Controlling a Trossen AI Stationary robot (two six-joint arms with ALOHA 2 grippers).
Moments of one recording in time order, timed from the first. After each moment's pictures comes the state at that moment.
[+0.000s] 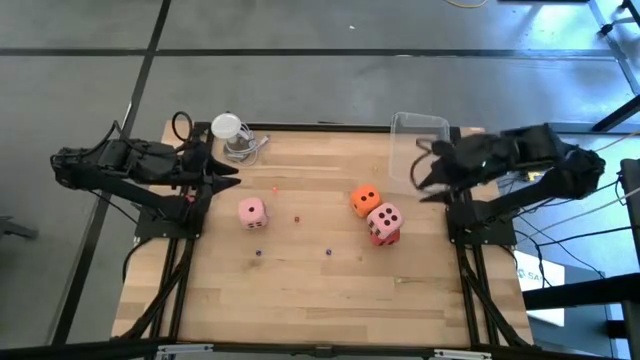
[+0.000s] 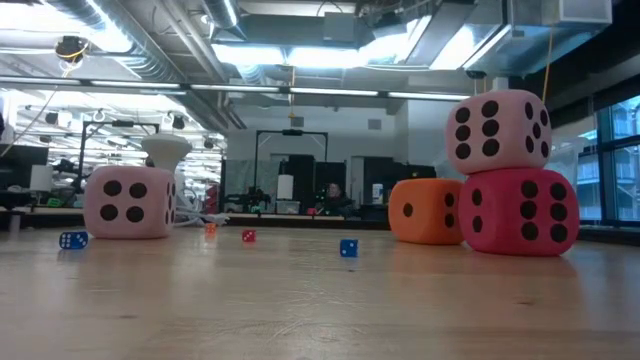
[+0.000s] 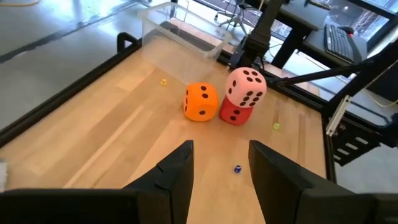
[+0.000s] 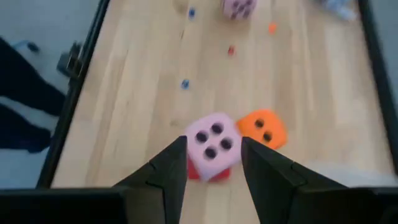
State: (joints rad) left arm -0.12 0.71 1.18 -0.89 -0.36 -0.52; right arm 0.15 1.10 1.59 -1.37 -0.01 0.05
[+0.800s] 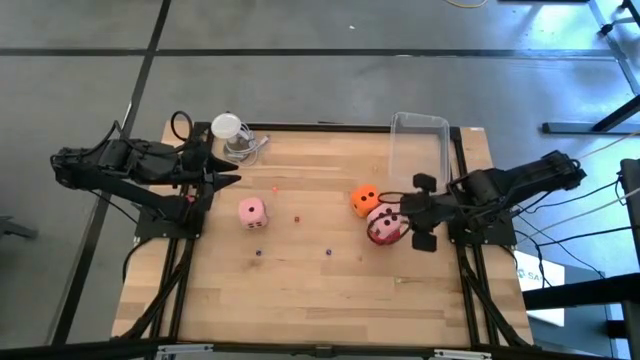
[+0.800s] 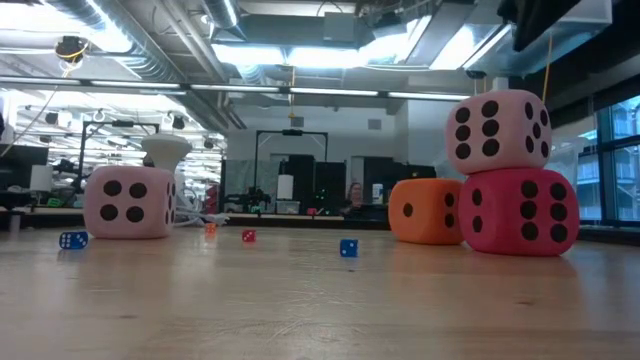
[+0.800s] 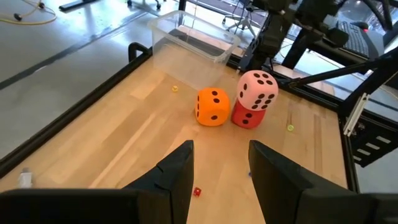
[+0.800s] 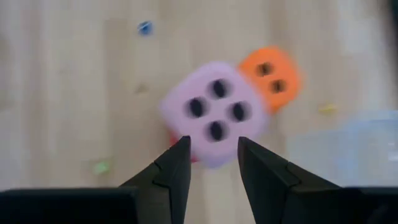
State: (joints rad) left arm -0.12 0.71 1.18 -0.89 -0.41 -0.46; right arm 0.37 1.17 1.23 -1.21 0.30 0.38
